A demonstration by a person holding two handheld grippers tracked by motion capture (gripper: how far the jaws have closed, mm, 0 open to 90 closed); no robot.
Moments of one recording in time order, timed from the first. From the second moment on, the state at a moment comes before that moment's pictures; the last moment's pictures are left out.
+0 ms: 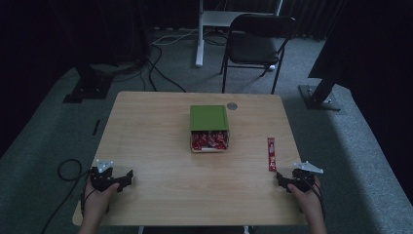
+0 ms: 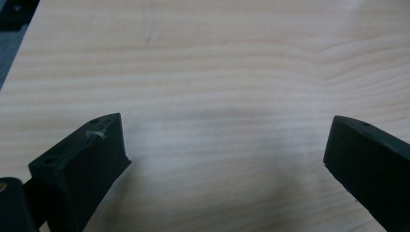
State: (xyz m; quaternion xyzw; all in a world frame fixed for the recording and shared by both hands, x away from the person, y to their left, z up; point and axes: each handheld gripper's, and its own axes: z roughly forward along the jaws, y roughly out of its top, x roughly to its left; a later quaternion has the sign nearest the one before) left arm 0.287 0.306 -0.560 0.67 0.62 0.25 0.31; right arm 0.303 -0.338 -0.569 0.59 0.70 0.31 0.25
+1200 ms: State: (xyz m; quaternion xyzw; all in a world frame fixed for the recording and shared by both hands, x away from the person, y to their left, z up) left arm 0.286 0.303 -0.562 0.64 0.67 0.27 0.25; right arm 0.303 -0.338 -0.569 0.59 0.70 0.31 0.25
